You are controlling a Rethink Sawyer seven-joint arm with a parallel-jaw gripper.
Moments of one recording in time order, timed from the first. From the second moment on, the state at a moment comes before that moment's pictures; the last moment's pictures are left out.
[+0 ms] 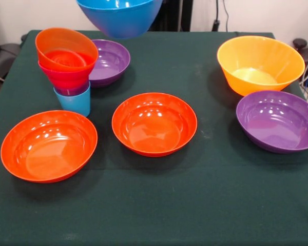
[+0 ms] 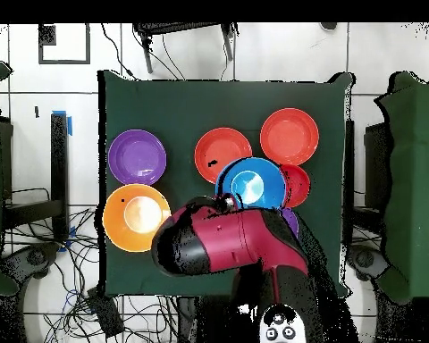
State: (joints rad) arm -0.29 -1.06 0.15 1.92 -0.52 0.50 1.71
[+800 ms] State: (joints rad) arm -0.36 -1.10 0.29 1.93 -0.55 0.50 1.71
